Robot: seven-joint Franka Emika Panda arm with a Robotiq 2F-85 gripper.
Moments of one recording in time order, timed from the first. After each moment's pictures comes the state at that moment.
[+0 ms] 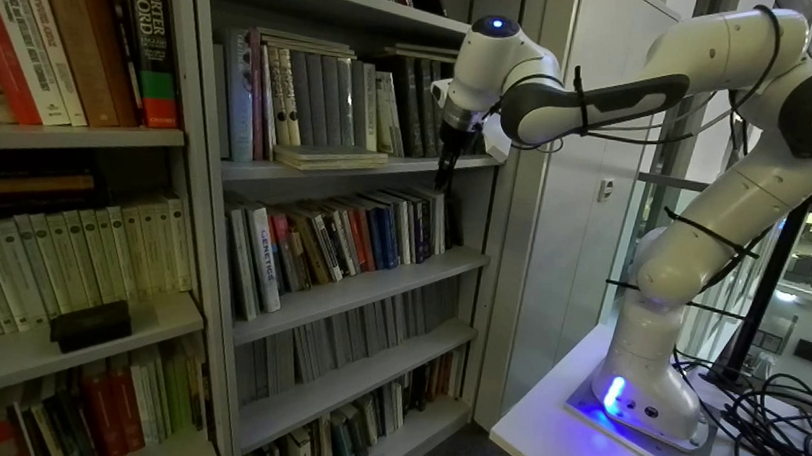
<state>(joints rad) 0.23 -0.52 0.41 -2.25 -0.44 2.01 0.20</state>
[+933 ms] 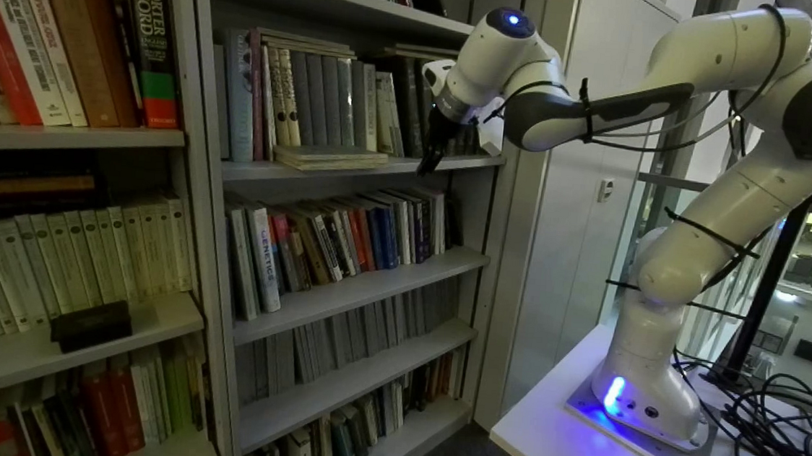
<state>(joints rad) 0.24 -0.52 0.45 -2.24 -0.58 2.18 0.15</state>
